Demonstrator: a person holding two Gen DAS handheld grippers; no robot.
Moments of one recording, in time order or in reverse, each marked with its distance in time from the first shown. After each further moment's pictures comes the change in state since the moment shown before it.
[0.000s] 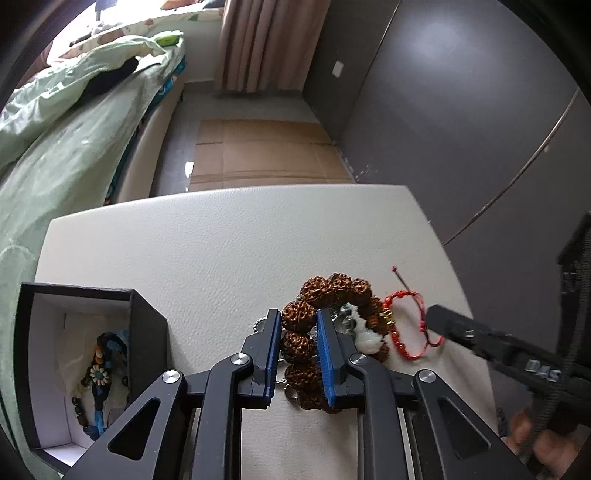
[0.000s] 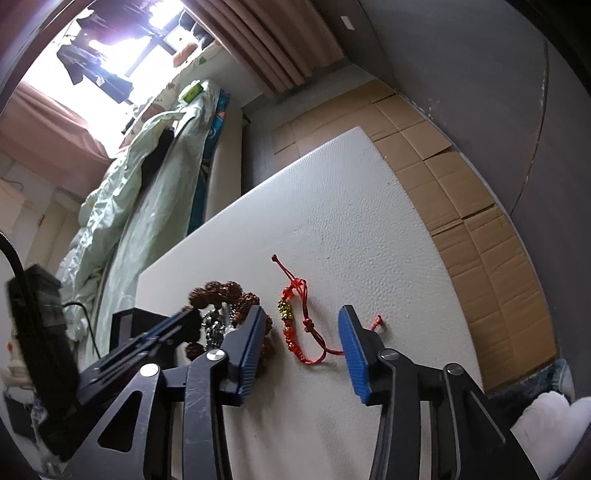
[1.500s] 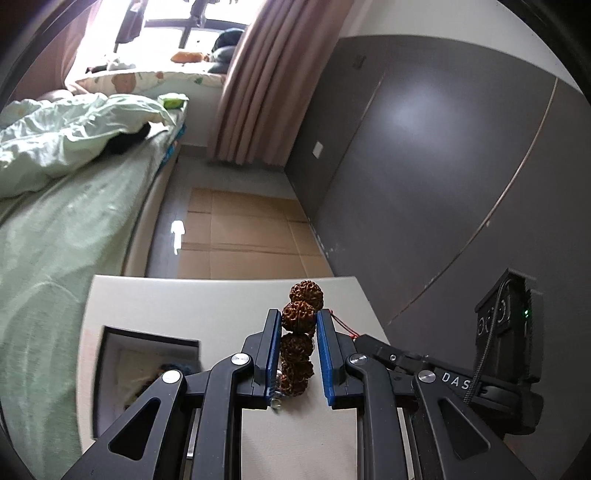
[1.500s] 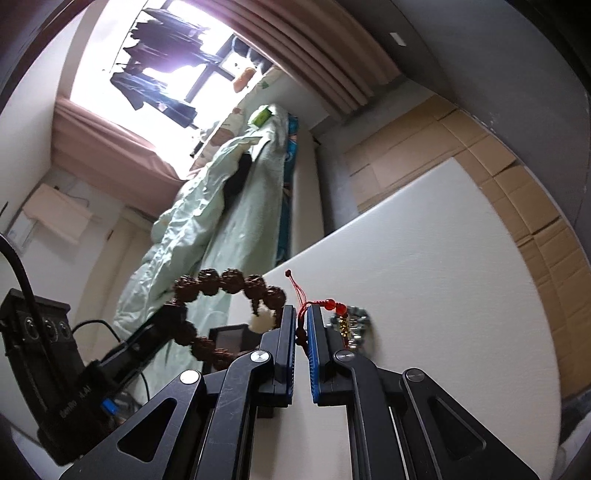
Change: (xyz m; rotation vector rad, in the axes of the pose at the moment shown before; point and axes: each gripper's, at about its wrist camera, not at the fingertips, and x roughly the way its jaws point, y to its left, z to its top) left arm -0.126 0.013 0.011 -0.043 -0.286 -0.106; right arm -0.027 0.052 -0.006 -0.008 -0.105 0.305
